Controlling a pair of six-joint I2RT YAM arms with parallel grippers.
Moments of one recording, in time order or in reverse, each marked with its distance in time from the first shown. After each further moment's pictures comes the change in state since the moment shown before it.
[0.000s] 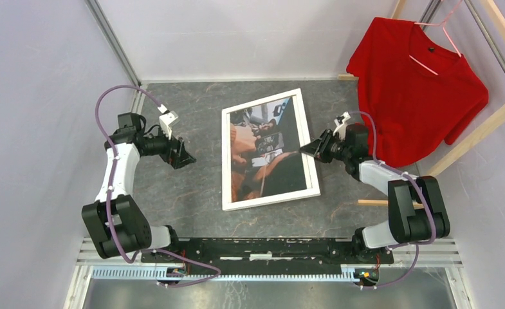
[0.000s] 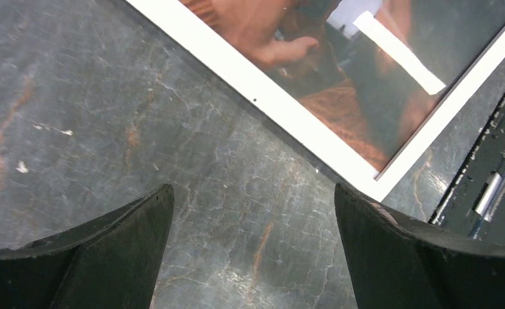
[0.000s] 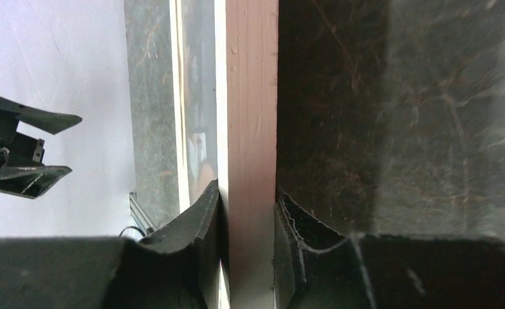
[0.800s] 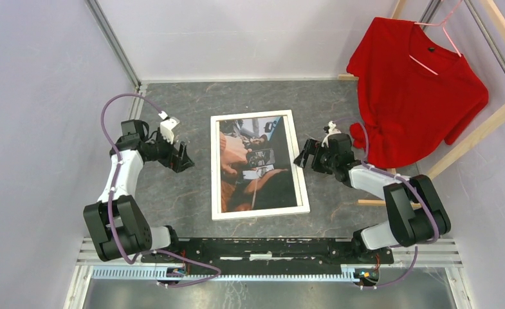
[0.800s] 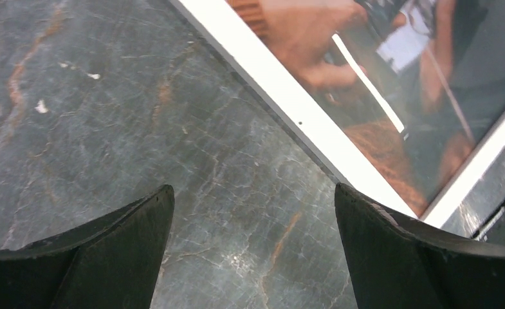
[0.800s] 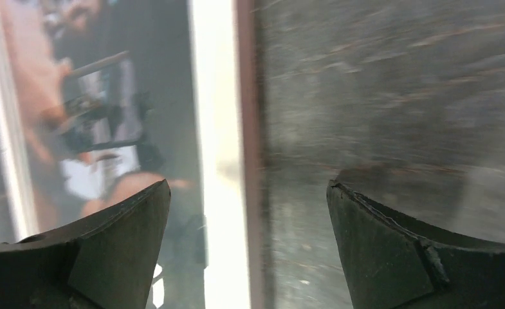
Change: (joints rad) left arm 0.001 -0.014 -0.126 0.129 -0.143 -0.077; right arm 0.174 0.021 -0.071 -0.055 0.347 -0.187
